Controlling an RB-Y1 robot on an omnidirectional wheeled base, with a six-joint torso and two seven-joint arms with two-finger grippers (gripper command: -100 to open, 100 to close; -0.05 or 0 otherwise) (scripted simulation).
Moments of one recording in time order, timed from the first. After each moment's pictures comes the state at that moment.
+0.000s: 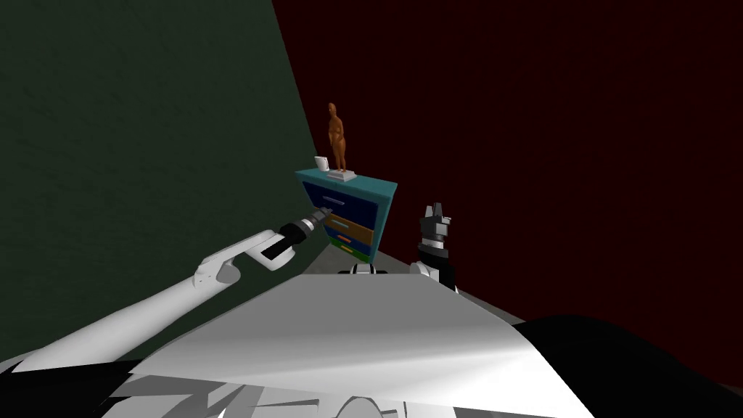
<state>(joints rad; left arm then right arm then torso) 0.18 1.03 -0.26 -2.32 -0.19 0.40 0.49 0.54 0.02 0.05 -2.38 -0.12 -0.41 0.16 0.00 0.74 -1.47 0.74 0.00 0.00</state>
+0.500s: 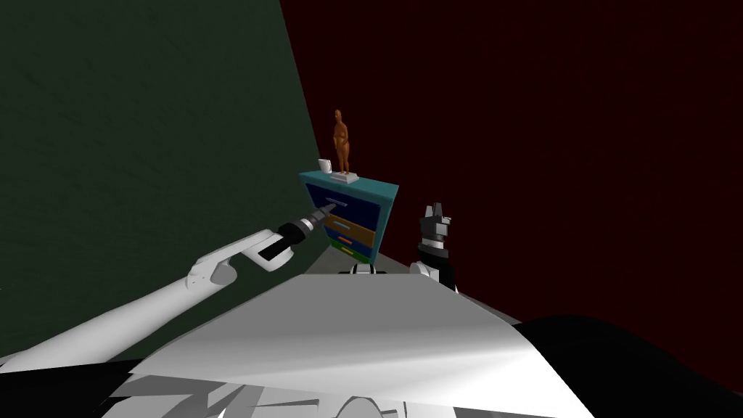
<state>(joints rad) 0.18 1.06 -0.25 -2.35 -0.18 0.42 0.50 0.54 0.02 0.05 -2.38 -0.12 -0.41 0.16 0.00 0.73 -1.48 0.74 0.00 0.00</state>
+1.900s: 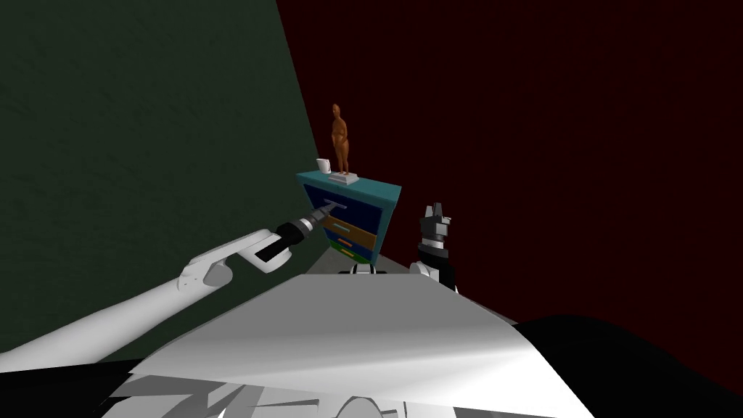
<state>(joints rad) 0.18 1.09 -0.25 -2.38 -0.18 0.44 0.52 0.54 0.02 0.05 -2.38 -0.12 -0.41 0.16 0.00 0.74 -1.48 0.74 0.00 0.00</state>
